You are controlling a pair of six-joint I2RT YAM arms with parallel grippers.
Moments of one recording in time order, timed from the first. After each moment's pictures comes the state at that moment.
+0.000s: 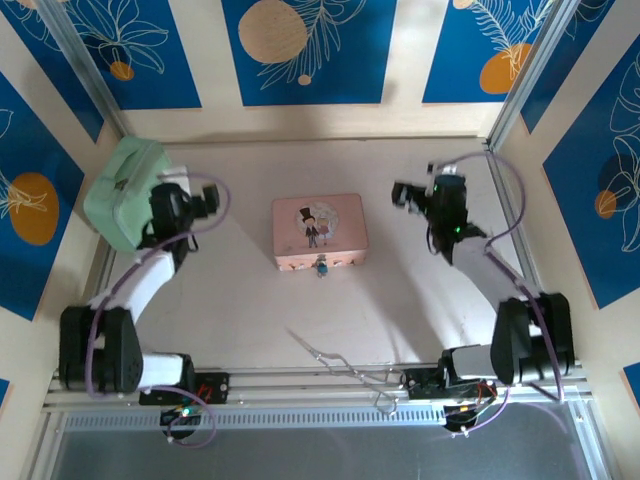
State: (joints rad) left arm -0.07 1.28 0.85 0.12 -0.14 -0.16; right arm 0.14 1.30 0.91 -0.01 0.06 0.30
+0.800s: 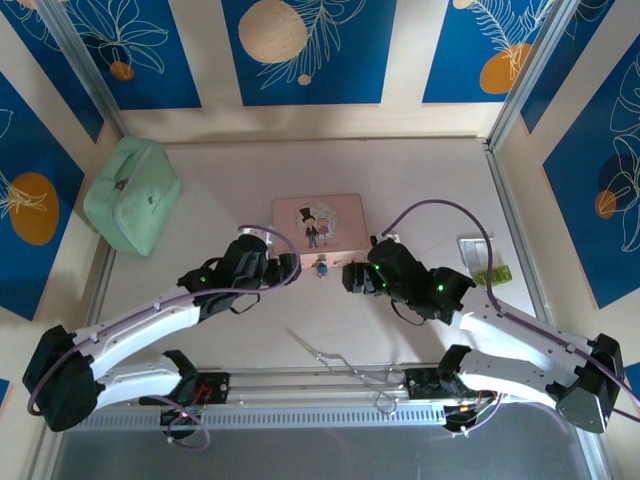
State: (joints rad) left arm -0.79 1.13 0.70 -0.24 -0.06 -0.70; right arm 0.85 0.99 0.77 -0.62 0.19 0.71
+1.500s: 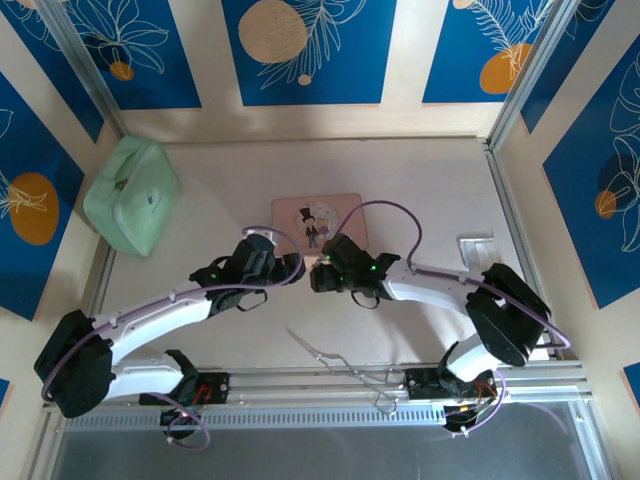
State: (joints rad) left arm -0.77 1.20 0.68 -0.17 -0.03 -0.81; right arm 0.86 1.53 0.84 -0.29 0.07 0.65
